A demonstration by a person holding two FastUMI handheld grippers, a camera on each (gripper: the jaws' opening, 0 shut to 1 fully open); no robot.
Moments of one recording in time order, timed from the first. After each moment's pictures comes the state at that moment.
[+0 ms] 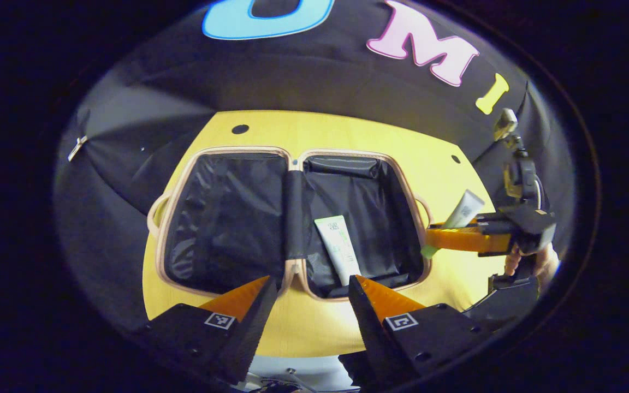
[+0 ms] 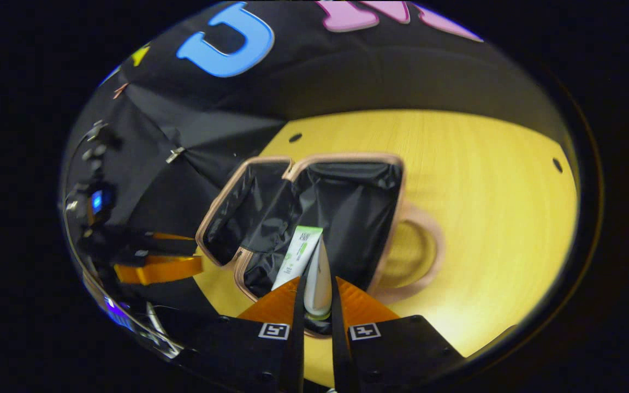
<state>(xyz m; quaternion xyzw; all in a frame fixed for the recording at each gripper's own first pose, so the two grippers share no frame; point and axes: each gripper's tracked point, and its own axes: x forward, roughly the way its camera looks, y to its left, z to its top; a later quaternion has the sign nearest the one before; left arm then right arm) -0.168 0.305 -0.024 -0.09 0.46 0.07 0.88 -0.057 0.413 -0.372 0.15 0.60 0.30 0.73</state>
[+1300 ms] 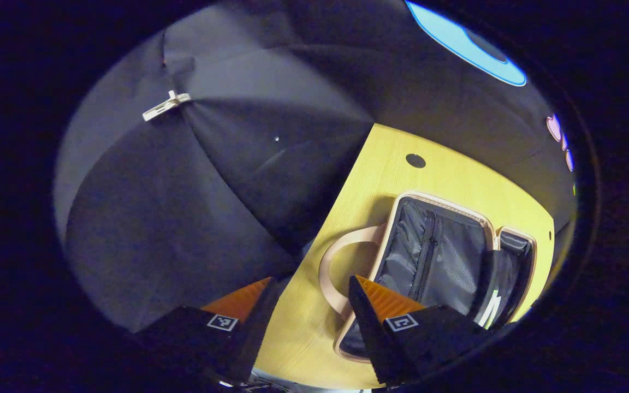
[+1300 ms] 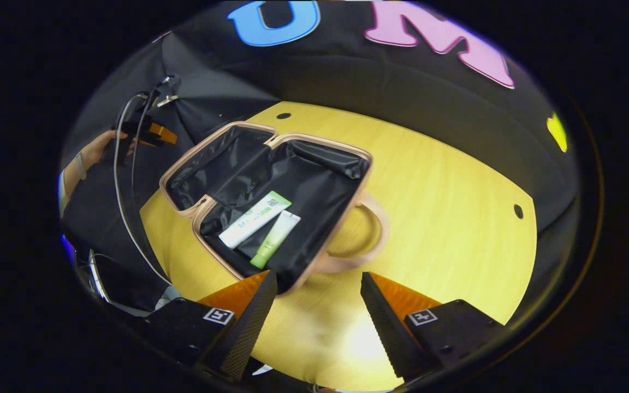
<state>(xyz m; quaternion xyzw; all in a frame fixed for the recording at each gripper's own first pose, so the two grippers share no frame) -0.126 0.609 -0.046 -0.11 0.46 0.31 0.82 -0.069 0.316 -0.344 -0.04 0.53 0.29 0.80</state>
